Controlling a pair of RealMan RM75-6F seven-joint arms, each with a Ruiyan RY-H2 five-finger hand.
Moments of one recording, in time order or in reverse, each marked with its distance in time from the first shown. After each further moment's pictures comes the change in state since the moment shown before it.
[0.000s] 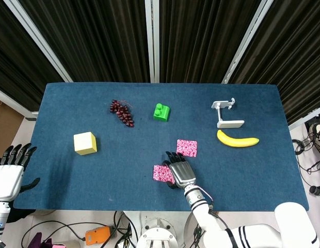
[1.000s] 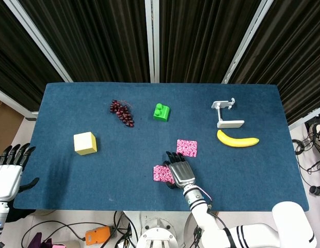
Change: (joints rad) left arm 0.006 -0.008 -0.003 0.017 -0.011 0.003 -0.011; right arm 0.012 -0.014 0.004 0.011 0.027 0.014 -0.037
